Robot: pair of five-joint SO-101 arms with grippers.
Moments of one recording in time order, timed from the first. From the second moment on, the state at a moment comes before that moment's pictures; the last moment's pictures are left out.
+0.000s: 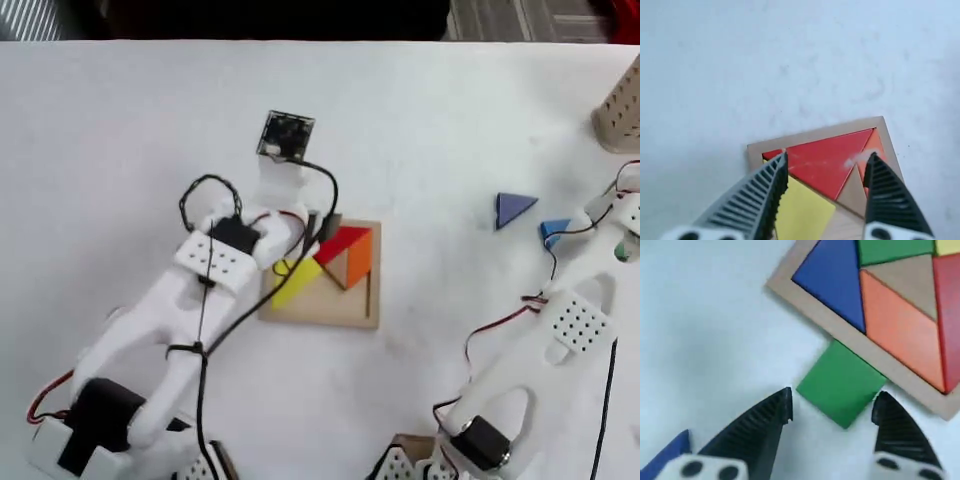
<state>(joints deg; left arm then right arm) 19.9 -11.7 37.8 34.4 9.6 38.1 72.3 -79.4 83.7 -11.0</state>
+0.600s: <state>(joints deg) 19.9 -11.7 37.8 34.4 9.6 40.2 69.8 -67.4 74.9 -7.2</state>
